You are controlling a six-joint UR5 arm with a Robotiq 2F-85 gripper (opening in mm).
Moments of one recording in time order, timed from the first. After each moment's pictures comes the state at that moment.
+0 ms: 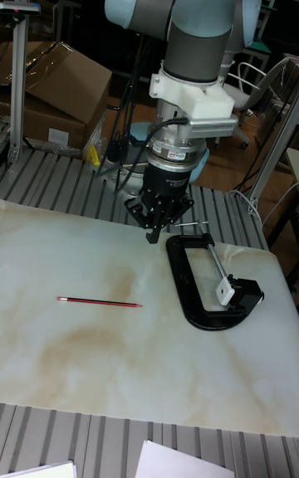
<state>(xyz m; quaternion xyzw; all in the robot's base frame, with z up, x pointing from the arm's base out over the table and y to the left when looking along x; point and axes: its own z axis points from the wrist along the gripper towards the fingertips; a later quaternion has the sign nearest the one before) 0.548 0.022 0.187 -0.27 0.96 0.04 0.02</state>
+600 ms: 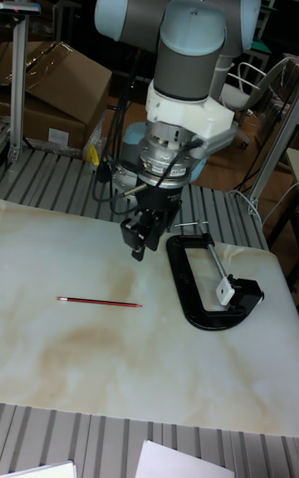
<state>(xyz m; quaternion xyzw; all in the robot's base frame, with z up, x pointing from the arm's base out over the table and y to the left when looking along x) 0.566 0.011 0.171 -0.46 0.89 0.04 0.01</state>
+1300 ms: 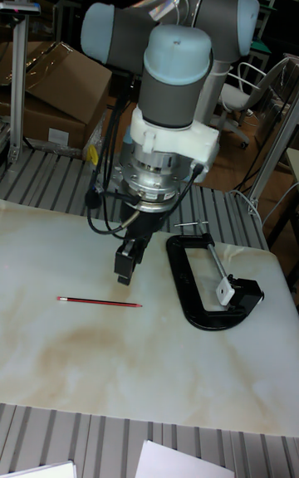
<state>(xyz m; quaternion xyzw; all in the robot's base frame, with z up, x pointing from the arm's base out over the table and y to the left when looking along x) 0.592 -0.013 0.138 -0.60 0.80 0.03 0.01</state>
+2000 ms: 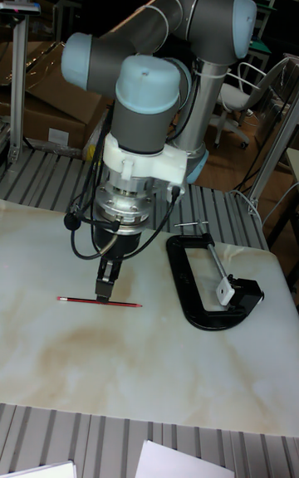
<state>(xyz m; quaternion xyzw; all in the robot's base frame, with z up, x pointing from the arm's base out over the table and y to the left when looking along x) 0.610 -0.048 0.100 -0.67 0.75 0.00 0.02</state>
